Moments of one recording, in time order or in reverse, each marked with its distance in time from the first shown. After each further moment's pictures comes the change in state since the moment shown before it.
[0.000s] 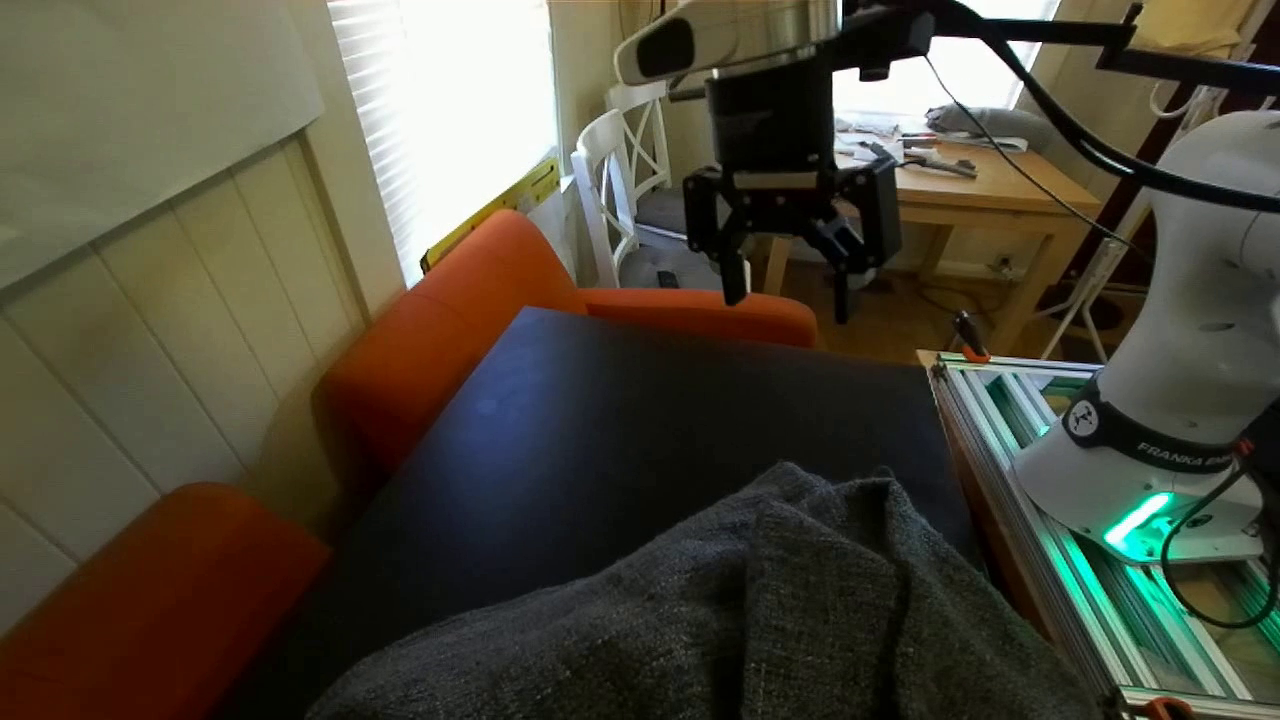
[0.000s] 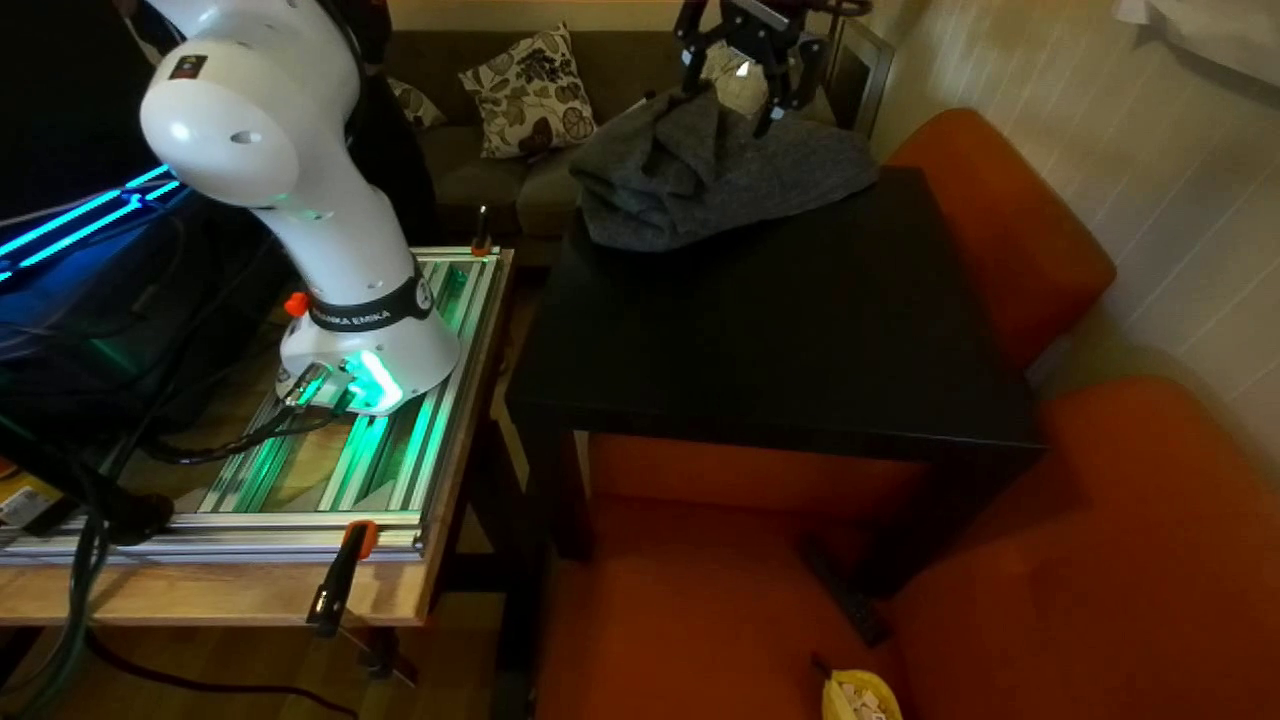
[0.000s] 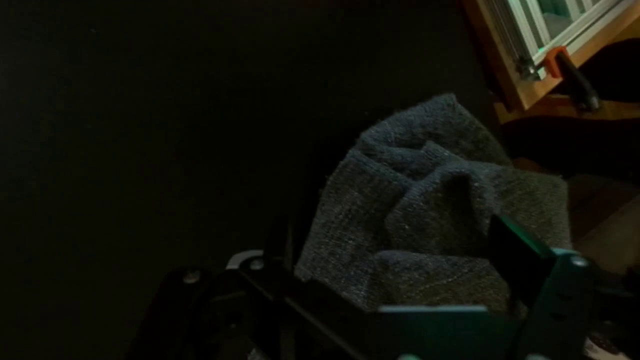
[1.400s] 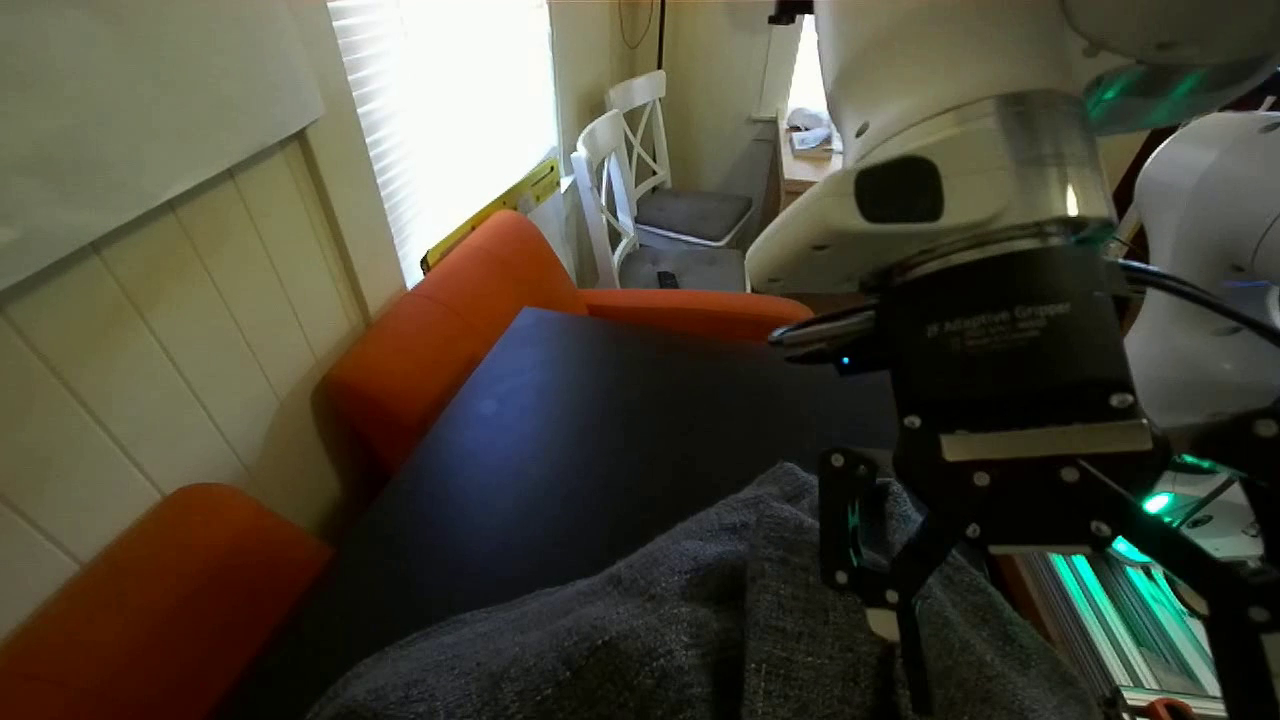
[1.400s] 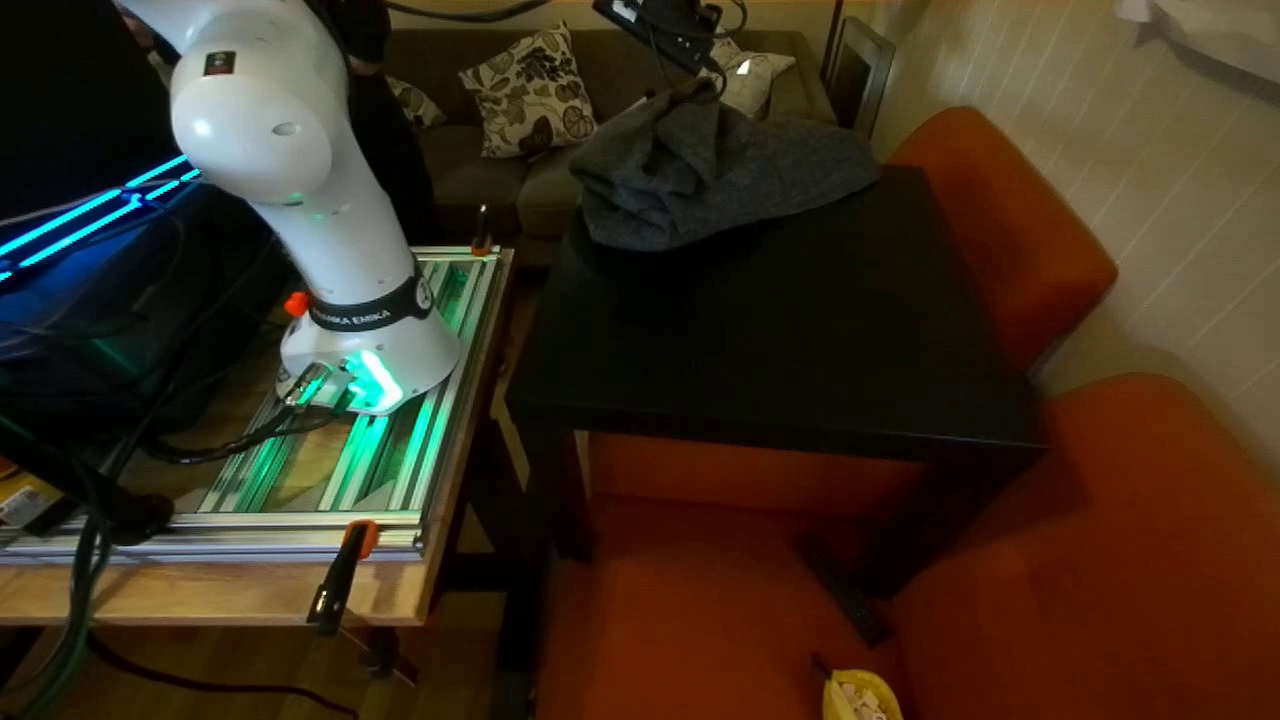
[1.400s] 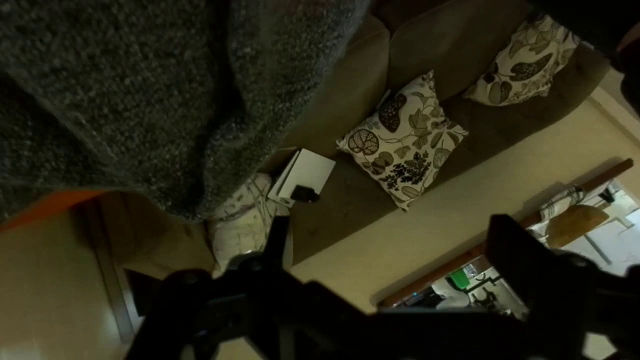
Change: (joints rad) arm 0.207 -0.052 0.151 -0.245 0.966 0.299 -0.542
